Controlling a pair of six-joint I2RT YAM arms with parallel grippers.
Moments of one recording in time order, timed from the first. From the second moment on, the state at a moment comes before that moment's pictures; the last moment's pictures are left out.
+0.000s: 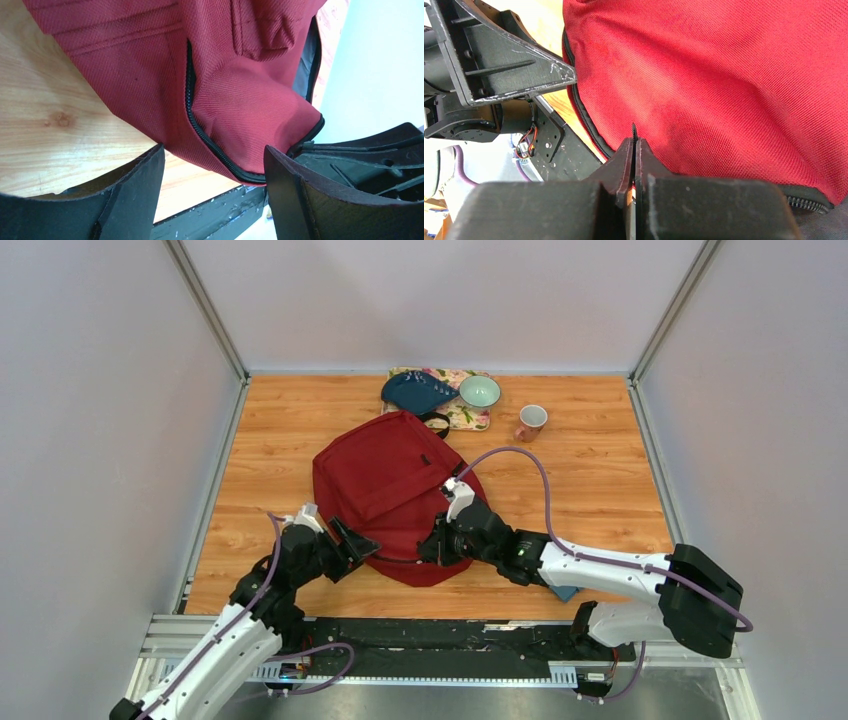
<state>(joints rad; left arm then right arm) -0.50 0.40 0.24 -0.41 0.16 -1.13 1.07 1.26 0.65 0.09 0.02 0.75</state>
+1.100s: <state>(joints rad) -0.73 0.50 0.21 -0.32 -0.10 -1.22 1.07 1.26 0.63 0.09 0.02 0.75</state>
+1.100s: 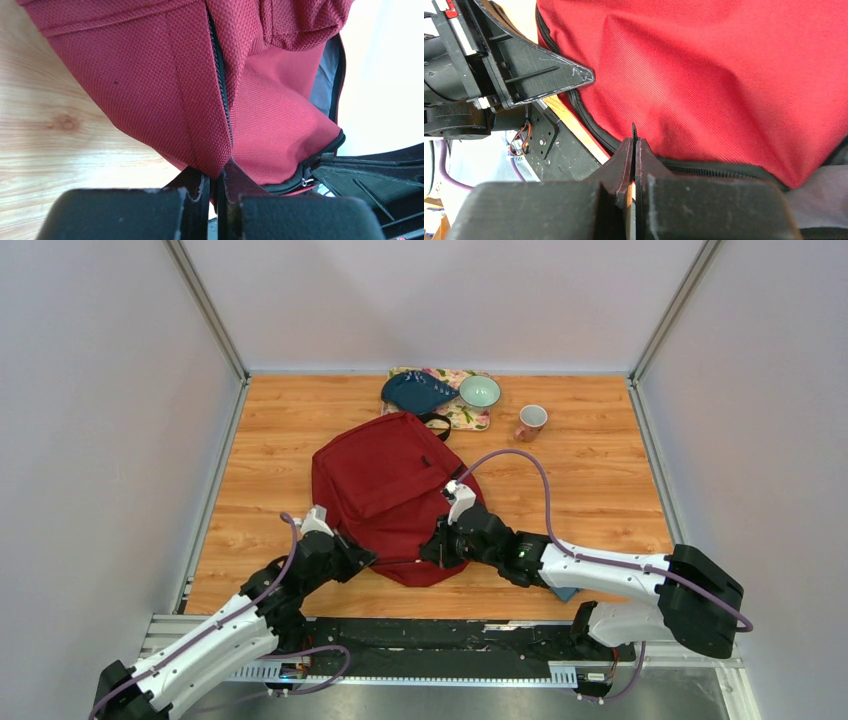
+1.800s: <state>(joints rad) -0.49 0.46 0.39 -0.64 -0.08 -0.98 1.07 1.23 0.62 0.11 0.04 0.76</state>
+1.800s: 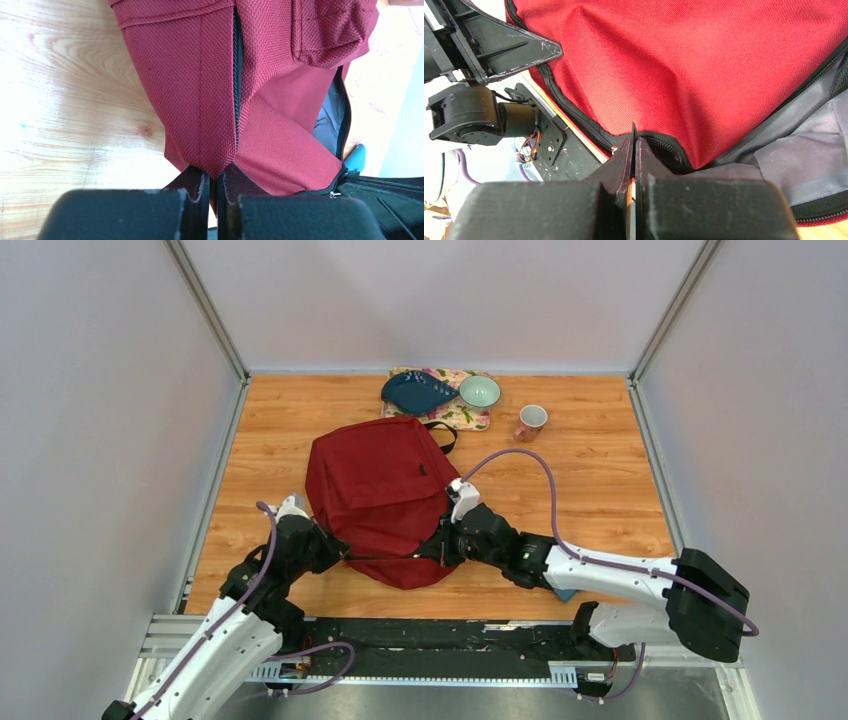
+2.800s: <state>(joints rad) -0.44 0.36 0.36 -0.62 0.18 -1.09 1.18 1.27 0.77 0.06 -0.14 0.61</state>
